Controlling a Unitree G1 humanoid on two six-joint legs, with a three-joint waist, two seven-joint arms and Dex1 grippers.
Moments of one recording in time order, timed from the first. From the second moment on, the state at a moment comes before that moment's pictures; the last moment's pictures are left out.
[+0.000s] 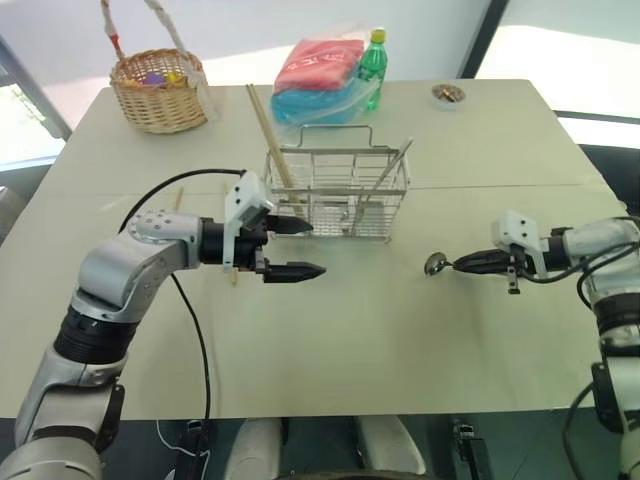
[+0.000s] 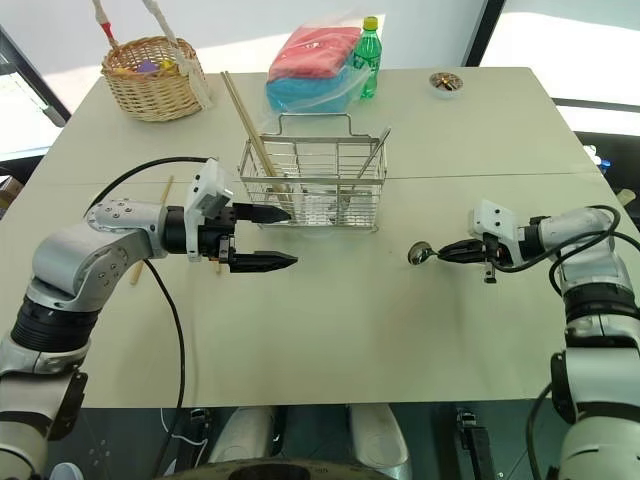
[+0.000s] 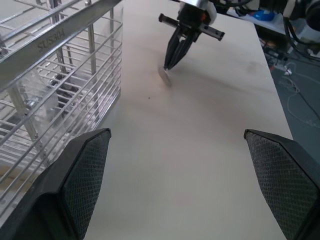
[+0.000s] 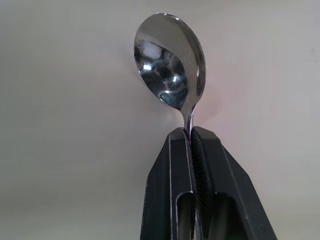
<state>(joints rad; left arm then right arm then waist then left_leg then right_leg) -0.61 0.68 -0.13 -0.23 -0.62 0.76 -1.04 -0.61 -0.88 0.01 0.71 0.09 -0.17 1.52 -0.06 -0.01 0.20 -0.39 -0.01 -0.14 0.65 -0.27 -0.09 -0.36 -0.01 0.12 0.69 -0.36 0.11</state>
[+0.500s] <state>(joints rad) -0.66 0.64 -0.09 -0.19 -0.61 0.75 -1.02 -0.63 -0.91 -0.23 0.09 0.57 0.57 1.31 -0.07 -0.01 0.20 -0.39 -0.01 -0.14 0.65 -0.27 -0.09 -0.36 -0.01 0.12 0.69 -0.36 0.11</state>
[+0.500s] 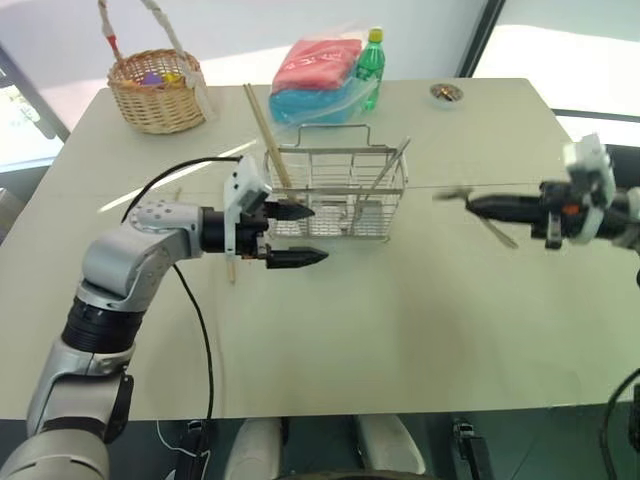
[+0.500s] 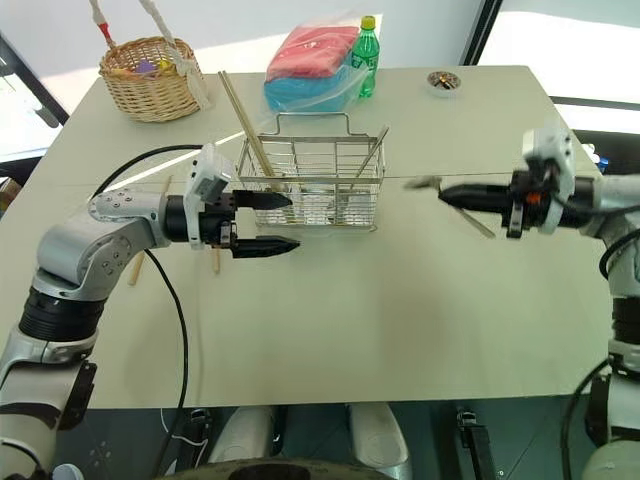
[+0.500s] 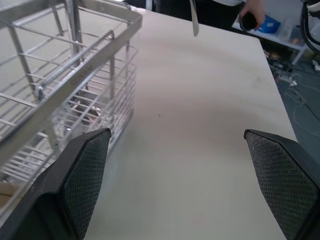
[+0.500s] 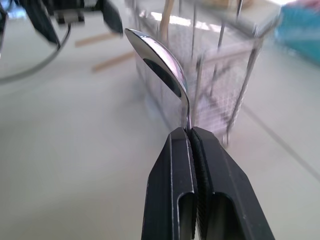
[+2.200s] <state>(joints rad) -0.72 0.65 0.01 -0.14 -0.61 0.69 -0.95 -0.80 -0.38 -0.13 0.06 0.58 0.55 0.67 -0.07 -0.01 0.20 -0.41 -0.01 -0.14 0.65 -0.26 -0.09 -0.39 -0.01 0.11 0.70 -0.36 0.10</state>
